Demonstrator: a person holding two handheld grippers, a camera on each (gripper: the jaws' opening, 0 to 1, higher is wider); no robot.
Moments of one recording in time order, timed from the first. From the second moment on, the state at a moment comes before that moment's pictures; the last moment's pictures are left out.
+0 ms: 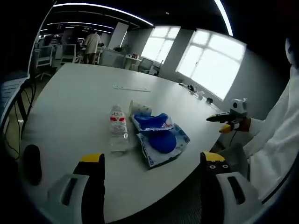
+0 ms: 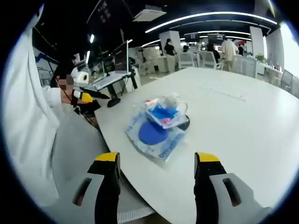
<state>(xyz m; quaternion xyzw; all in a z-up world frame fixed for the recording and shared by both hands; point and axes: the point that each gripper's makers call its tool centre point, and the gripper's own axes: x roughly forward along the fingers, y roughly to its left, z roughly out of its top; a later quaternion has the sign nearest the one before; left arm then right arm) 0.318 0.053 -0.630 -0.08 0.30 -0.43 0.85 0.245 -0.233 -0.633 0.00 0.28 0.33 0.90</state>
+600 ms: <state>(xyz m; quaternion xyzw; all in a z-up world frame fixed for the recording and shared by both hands) 0.320 0.048 -0.630 -0.08 0.31 -0.43 0.85 0.249 -0.232 -0.631 0.01 0.28 0.33 0.90</state>
